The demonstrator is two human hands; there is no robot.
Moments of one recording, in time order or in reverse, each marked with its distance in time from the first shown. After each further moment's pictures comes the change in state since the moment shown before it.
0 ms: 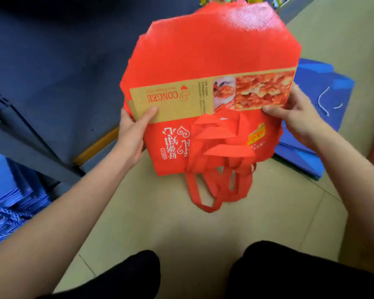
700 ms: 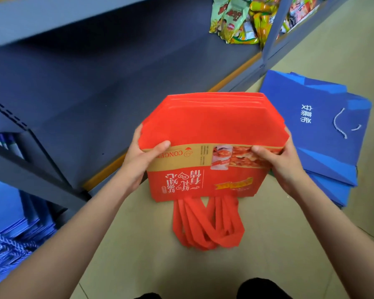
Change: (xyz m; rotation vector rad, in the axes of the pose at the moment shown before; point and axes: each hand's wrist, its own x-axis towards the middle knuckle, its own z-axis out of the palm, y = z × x) left_hand 0.015 0.000 -0.020 0.183 -0.192 0.065; right_hand 0.000 0.050 0.046 0.188 0.165 0.051
